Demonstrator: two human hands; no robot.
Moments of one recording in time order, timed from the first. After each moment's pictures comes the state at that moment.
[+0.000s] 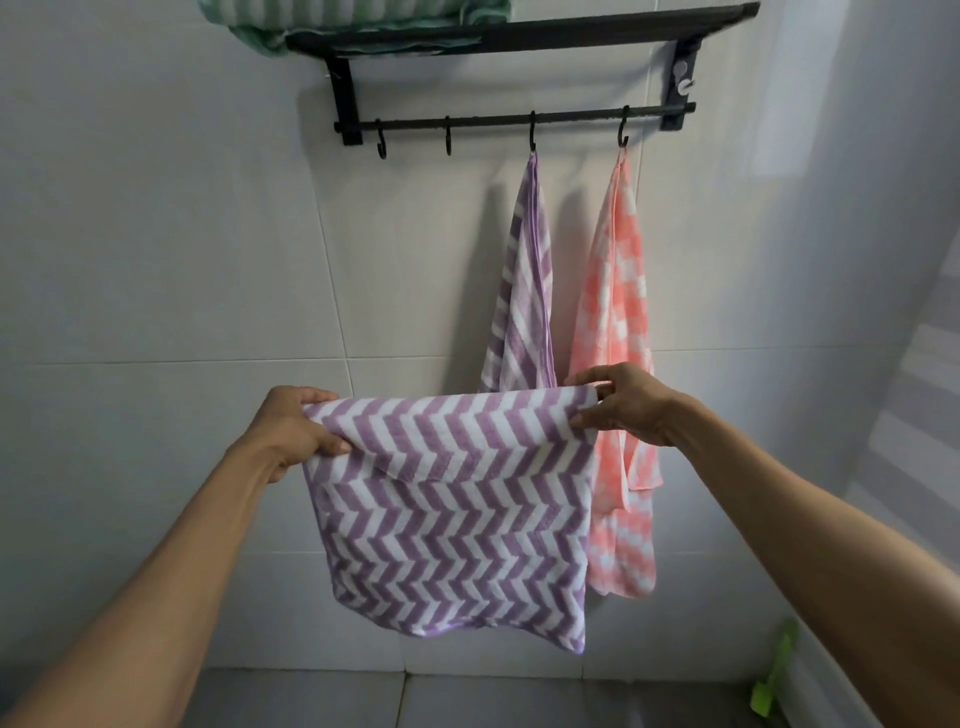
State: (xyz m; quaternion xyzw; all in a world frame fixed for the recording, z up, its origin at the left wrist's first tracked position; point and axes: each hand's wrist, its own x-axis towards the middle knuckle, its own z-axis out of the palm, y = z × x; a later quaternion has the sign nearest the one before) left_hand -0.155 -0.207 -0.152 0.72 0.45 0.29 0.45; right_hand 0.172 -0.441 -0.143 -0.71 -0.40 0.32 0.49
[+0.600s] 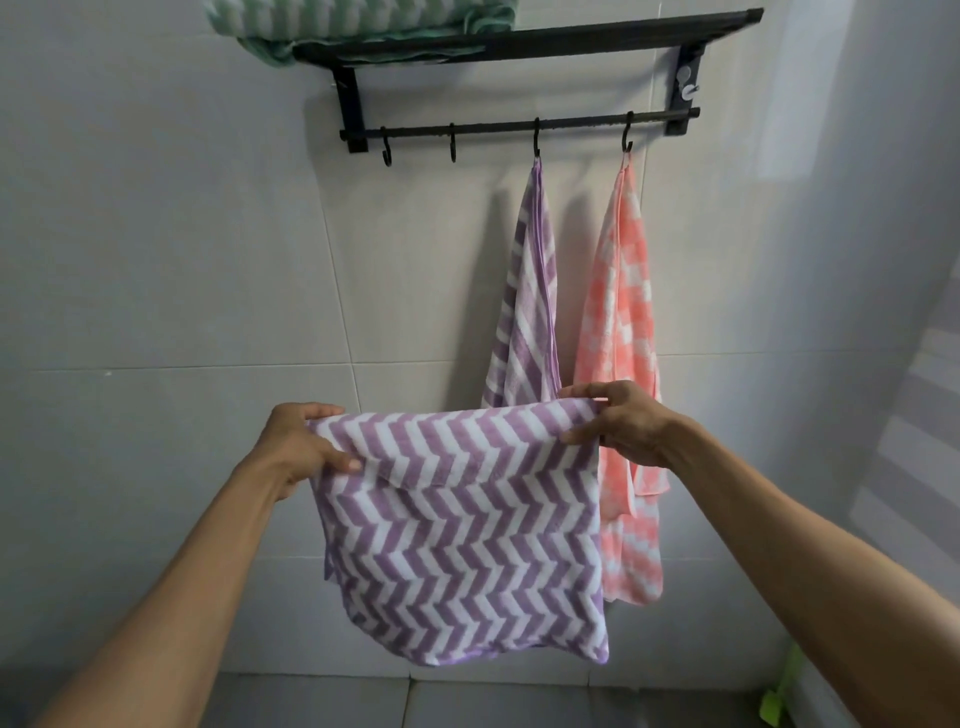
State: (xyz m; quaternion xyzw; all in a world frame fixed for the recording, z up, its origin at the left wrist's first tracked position) left_hand -0.157 -0.212 -0.162 0.70 0.46 0.30 0.45; right_hand 0.163 -0.435 -0.159 -0.64 -0.36 0.38 0.56
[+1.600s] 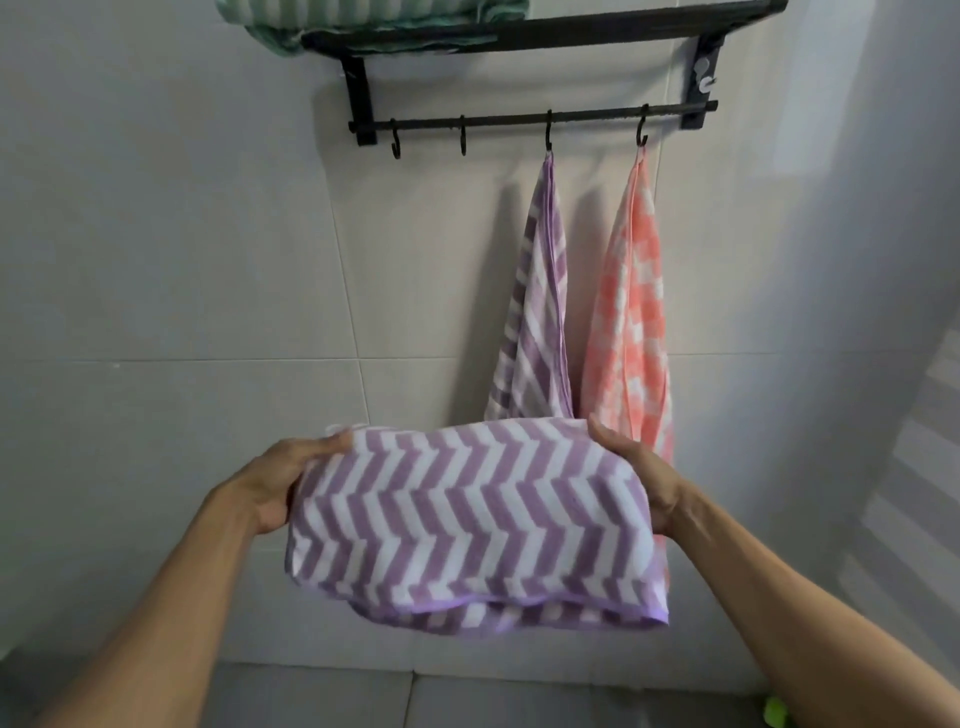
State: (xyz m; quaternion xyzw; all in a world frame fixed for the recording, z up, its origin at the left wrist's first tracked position) left_hand -0.184 -0.207 -0.185 0.58 0.39 0.21 0.68; right_hand 0.133 -0.456 -0.204 -0.49 -0.26 0.56 0.62
